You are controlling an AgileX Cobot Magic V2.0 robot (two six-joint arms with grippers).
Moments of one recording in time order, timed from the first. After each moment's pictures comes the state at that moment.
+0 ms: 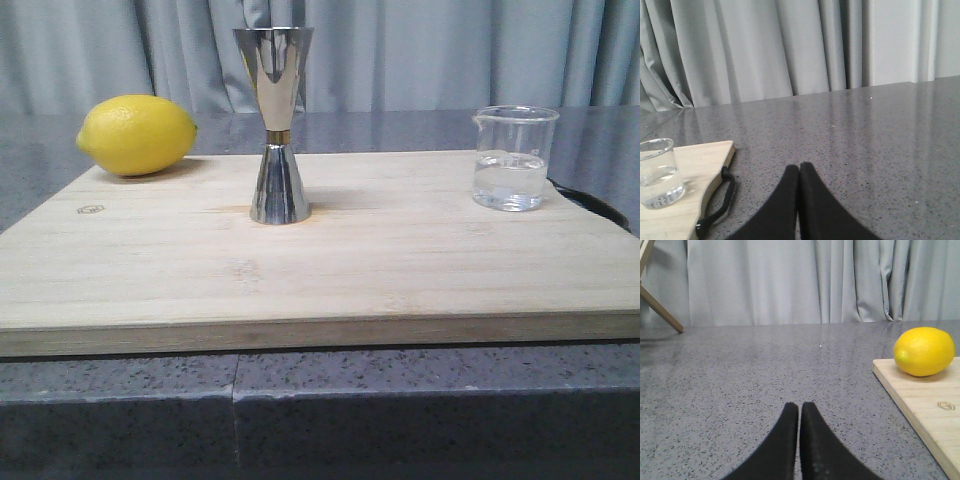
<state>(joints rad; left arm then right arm) -0.04 -0.01 0.00 0.00 0.06 0.03 -0.06 -0.01 0.03 -0.08 -0.01 0.12</state>
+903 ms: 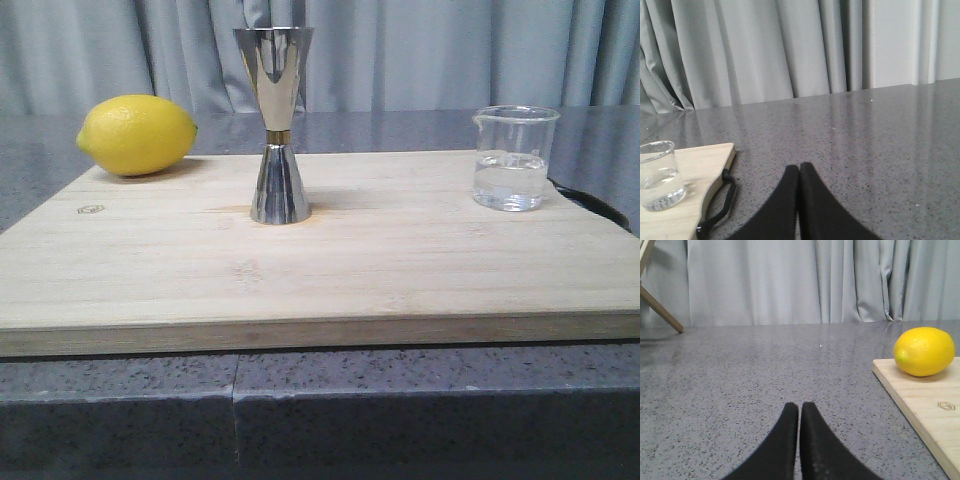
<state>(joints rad) -0.04 -0.01 0.00 0.00 0.06 0.03 -0.06 -0.01 0.03 -0.10 -0.02 0.12</state>
